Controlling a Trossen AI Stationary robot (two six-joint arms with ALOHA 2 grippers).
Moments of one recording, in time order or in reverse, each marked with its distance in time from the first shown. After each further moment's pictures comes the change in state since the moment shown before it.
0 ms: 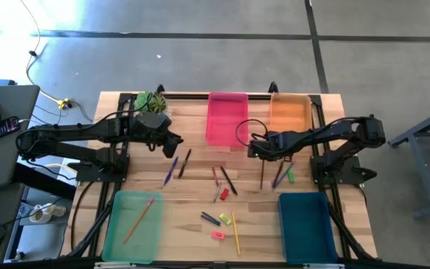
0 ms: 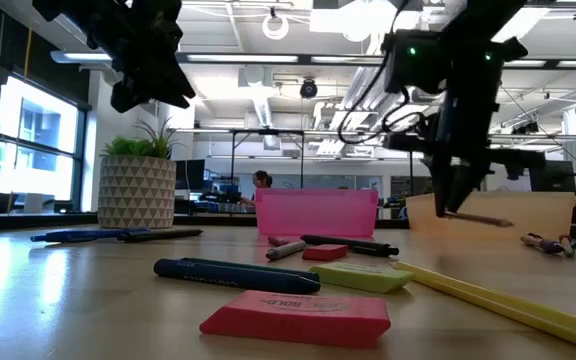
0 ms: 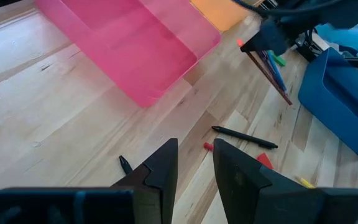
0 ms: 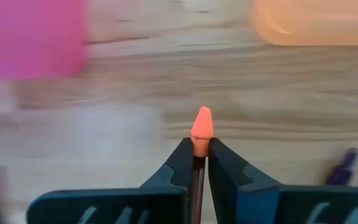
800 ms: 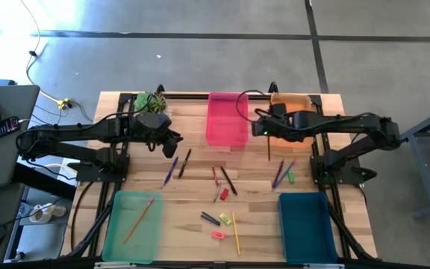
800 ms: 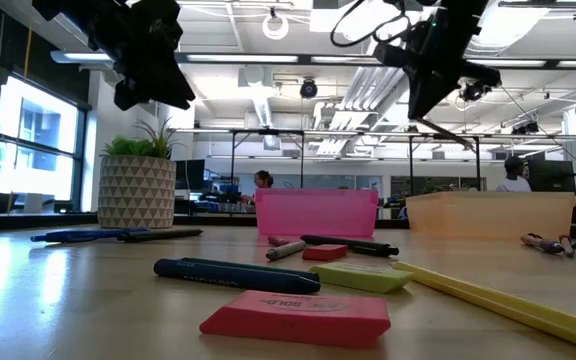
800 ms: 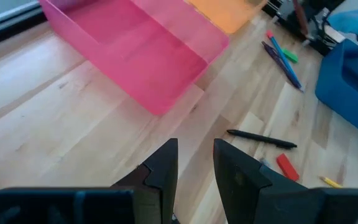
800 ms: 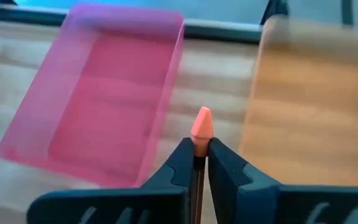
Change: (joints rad) left arm 0.000 0.000 0.000 0.000 -0.057 0.087; right arm -0.082 -0.189 0.307 -0.293 0.382 -0.426
